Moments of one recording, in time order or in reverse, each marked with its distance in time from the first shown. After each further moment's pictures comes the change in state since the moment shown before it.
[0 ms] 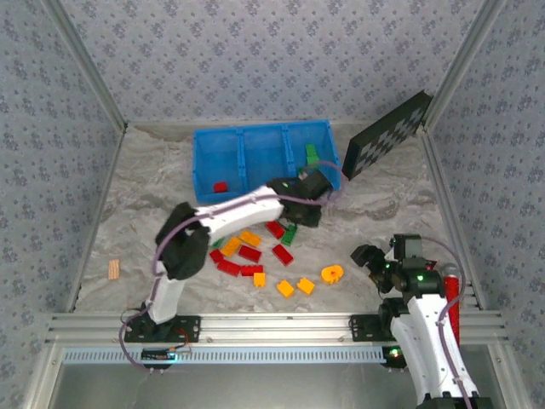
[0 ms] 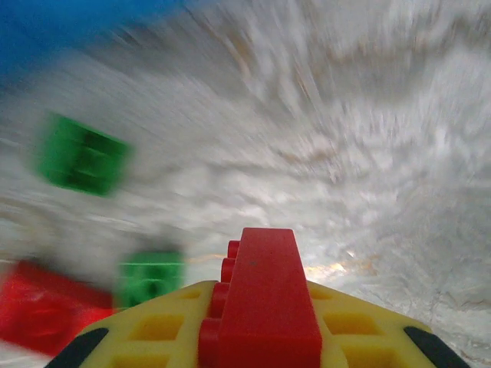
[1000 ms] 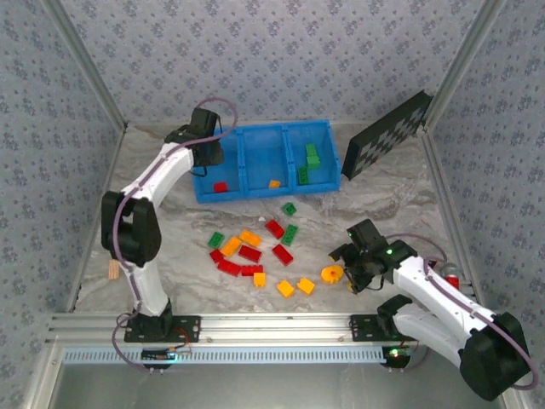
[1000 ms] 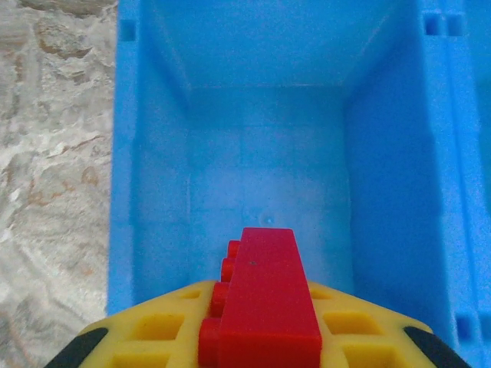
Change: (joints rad) left arm 0.645 -0.090 -0.063 0.063 -0.093 0.265; right arm 0.495 0.395 0.134 0.100 0.167 0.678
